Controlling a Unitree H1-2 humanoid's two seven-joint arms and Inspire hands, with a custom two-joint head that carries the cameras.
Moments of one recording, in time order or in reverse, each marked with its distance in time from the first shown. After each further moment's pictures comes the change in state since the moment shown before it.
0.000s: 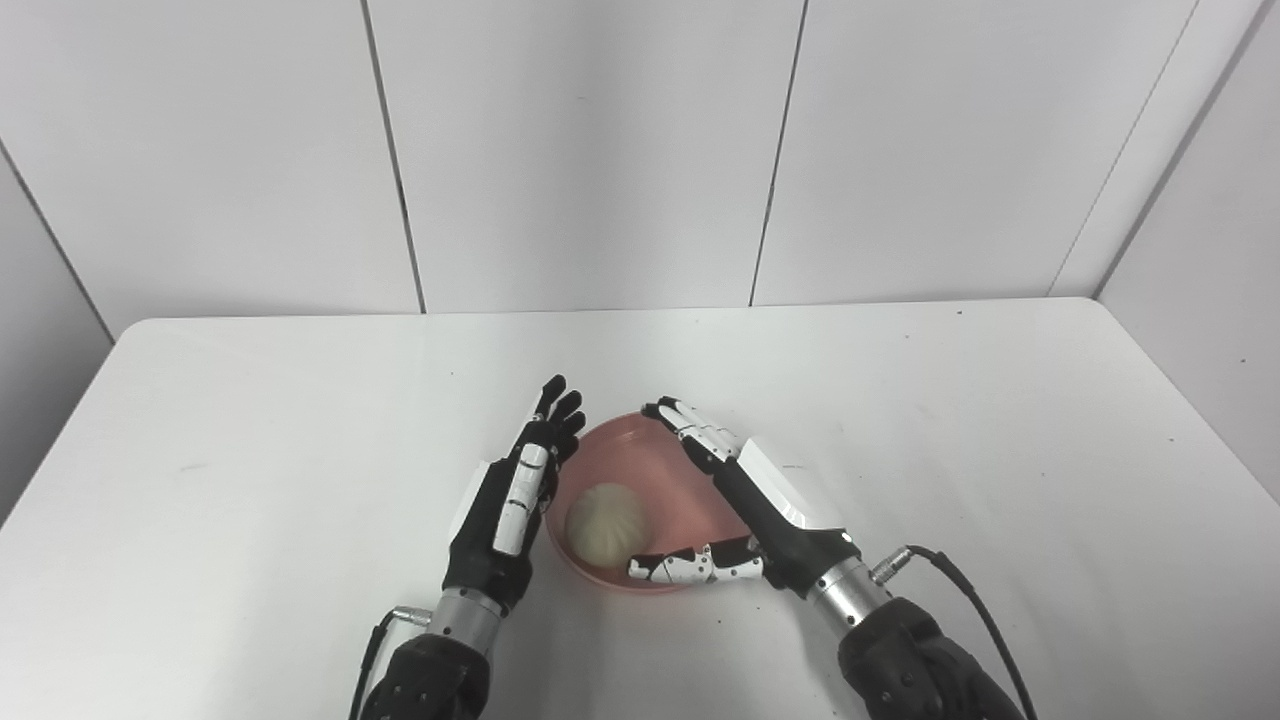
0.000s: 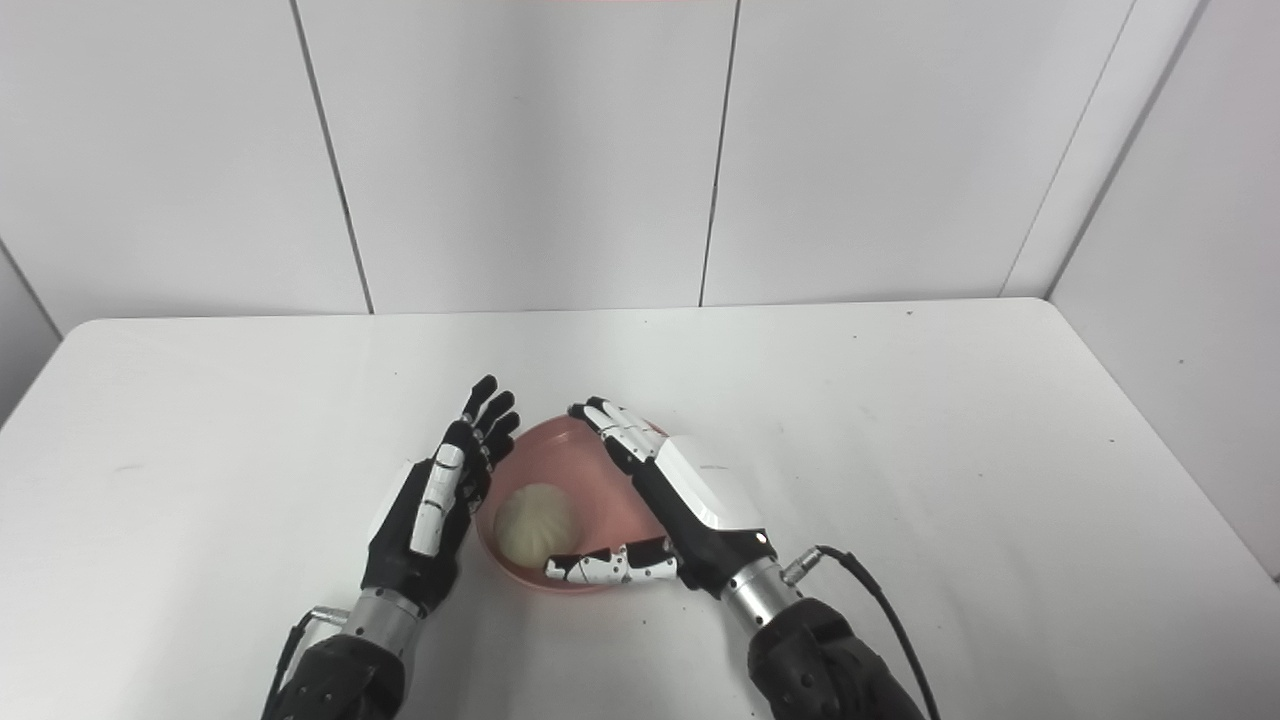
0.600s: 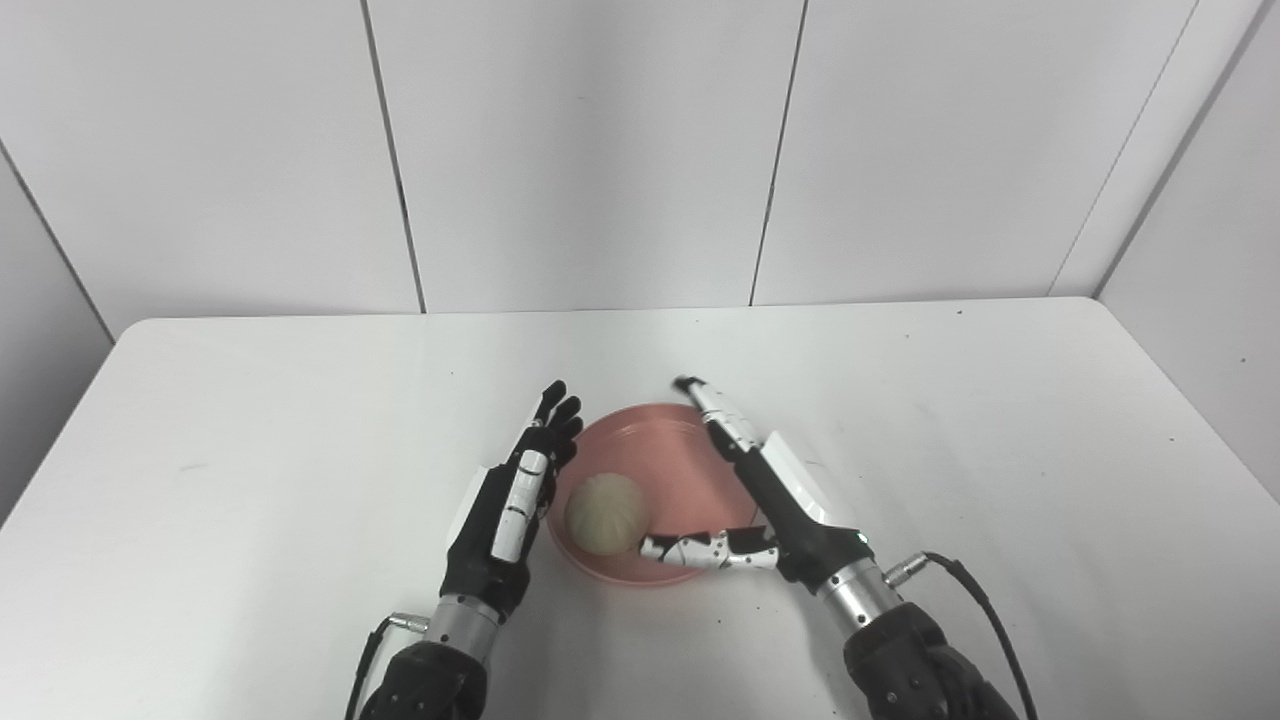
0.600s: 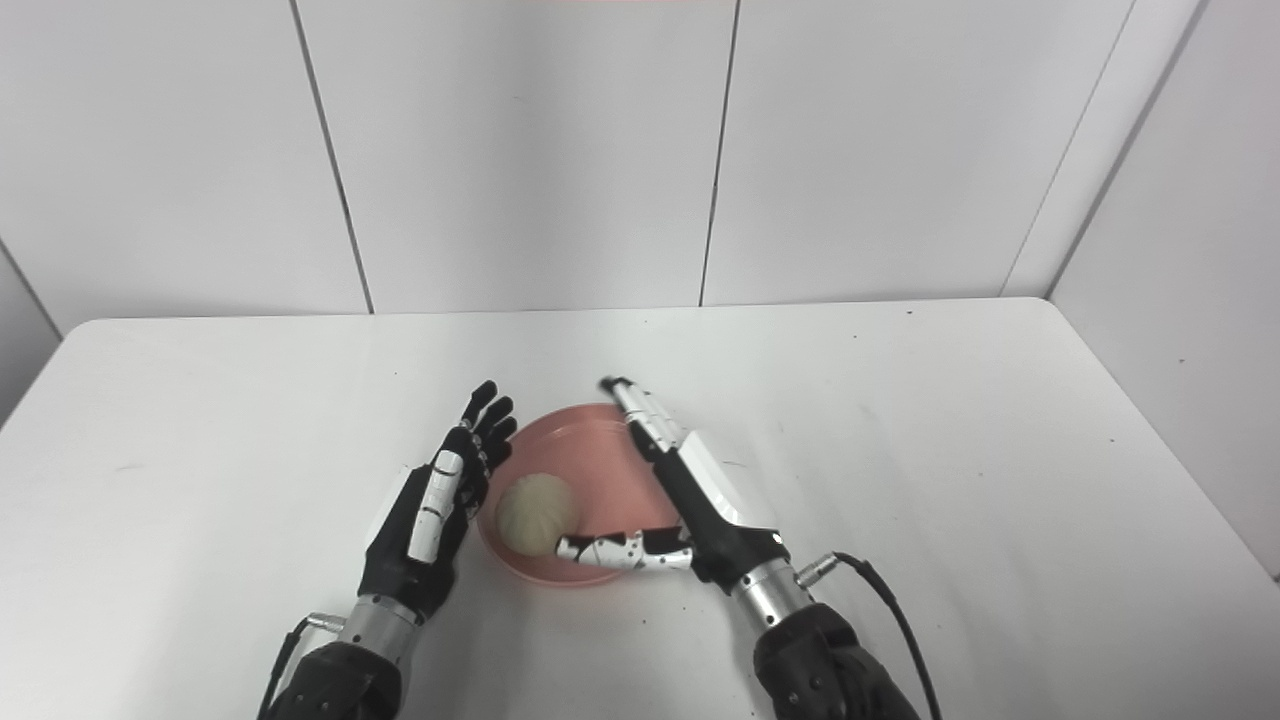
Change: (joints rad) left arm 0.015 0.007 0.005 -0.019 0.000 0.005 0.010; right arm 0.036 0.067 -0.094 0.045 0.073 -0.035 -0.095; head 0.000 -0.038
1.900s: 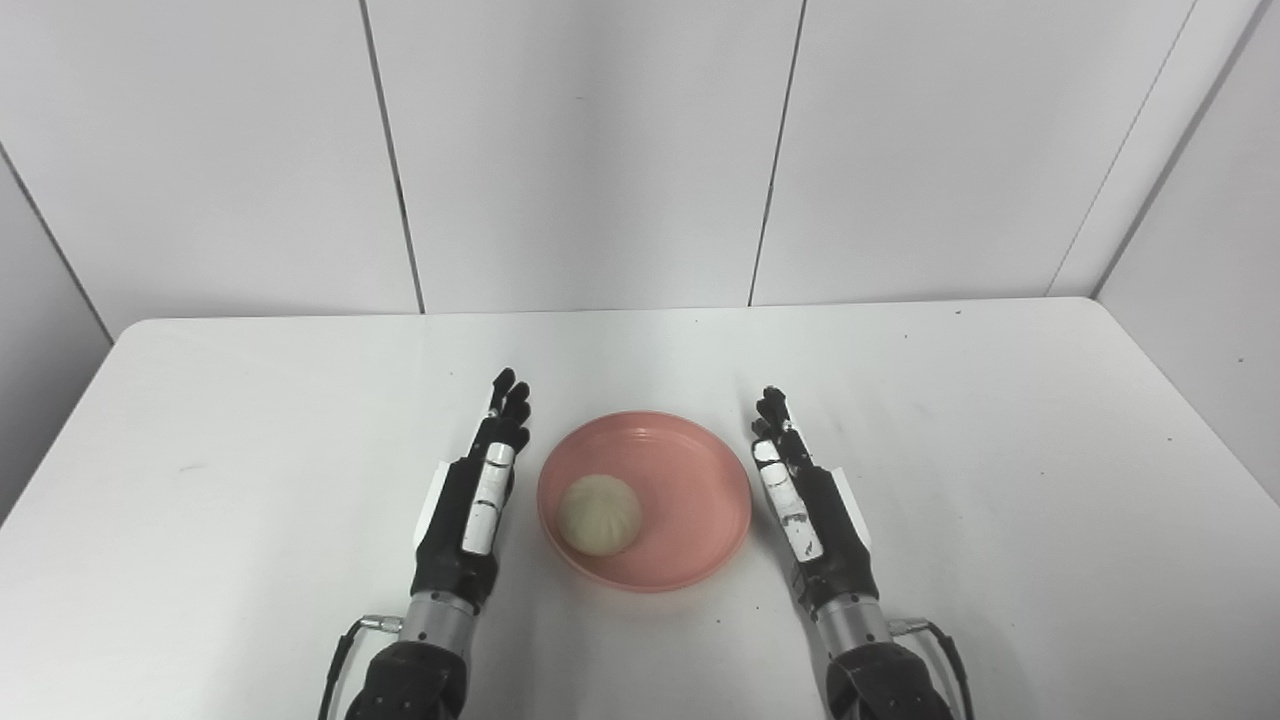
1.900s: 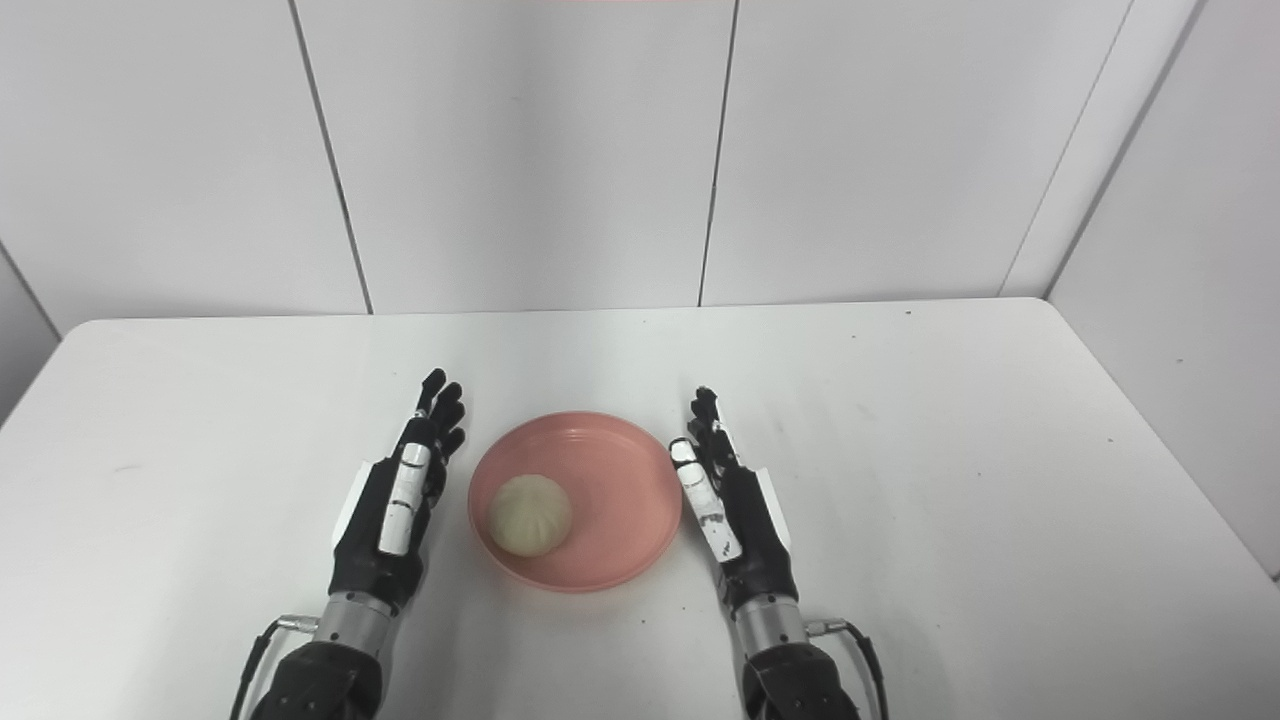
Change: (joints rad) left arm -0.001 0.003 0.046 -0.005 0.036 0.032 0.080; right arm 0.036 0.212 -0.186 0.113 0.548 0.026 -0.029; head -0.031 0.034
